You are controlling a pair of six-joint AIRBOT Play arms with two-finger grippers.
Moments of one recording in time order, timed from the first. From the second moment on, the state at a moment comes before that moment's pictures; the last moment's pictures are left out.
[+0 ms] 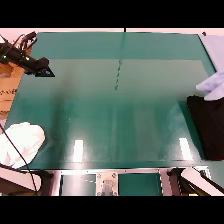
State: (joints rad) left arm 0.16 -1.69 1.82 1.04 -1.54 -1.31; right arm -0.88 -1.08 1.33 -0.79 0.80 1.91
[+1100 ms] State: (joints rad) left arm 0.16 -1.69 1.82 1.04 -1.53 -1.31; right arm -0.96 -0.92 1.10 -0.79 0.77 2.06
